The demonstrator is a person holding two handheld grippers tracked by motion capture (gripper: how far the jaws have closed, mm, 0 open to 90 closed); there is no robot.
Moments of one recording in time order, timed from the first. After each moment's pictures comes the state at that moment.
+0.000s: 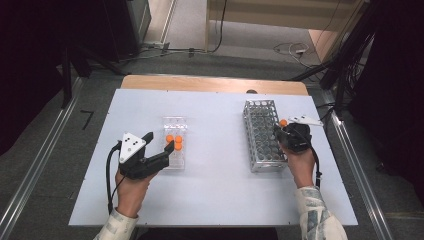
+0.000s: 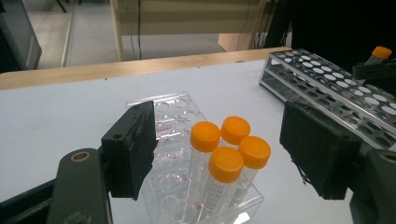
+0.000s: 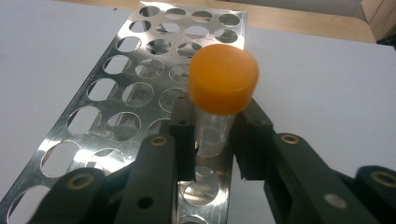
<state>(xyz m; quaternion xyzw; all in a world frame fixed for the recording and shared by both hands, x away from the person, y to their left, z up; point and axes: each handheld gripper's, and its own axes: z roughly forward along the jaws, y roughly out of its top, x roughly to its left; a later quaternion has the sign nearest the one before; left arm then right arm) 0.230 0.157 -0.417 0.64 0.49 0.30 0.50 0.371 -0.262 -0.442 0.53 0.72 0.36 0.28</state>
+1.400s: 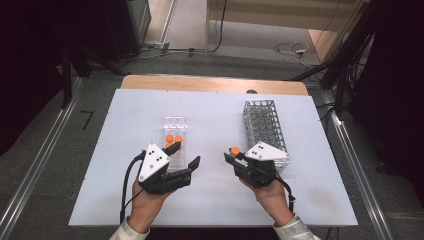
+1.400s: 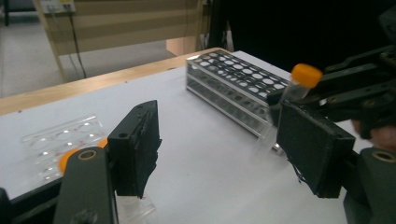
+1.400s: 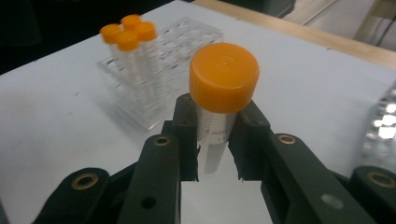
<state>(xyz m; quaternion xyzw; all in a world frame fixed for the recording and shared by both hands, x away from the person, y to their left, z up) 0.200 0.103 -0.401 0.70 0.39 0.26 0.54 0.254 -0.155 -0.414 0.33 0.80 0.47 0.18</state>
